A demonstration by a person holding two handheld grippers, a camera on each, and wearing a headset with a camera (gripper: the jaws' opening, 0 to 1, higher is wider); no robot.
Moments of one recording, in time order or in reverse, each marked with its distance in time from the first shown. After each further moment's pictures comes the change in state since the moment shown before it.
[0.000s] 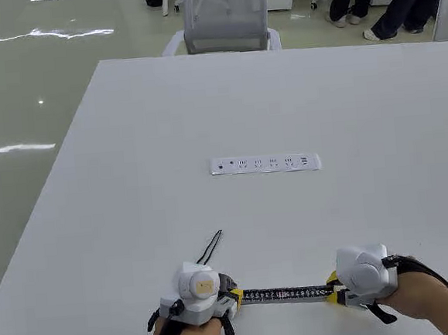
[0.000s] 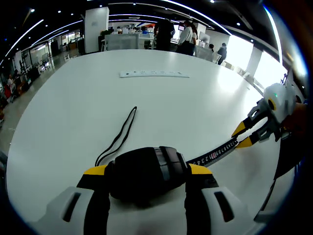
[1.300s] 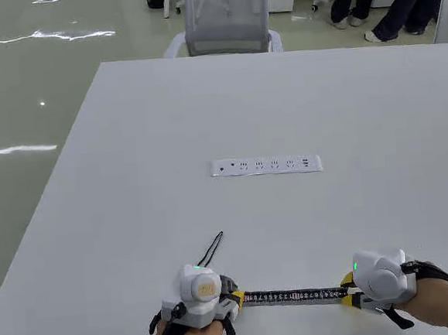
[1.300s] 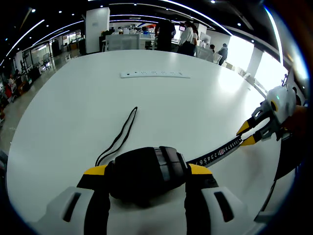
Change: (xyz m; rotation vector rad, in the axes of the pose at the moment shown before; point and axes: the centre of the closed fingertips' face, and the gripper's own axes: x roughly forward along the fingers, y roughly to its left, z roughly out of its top) left arm 0.000 -0.001 0.000 -0.001 -0.003 0.006; right arm -0.012 -0.006 -0.022 0.004 0.004 -0.032
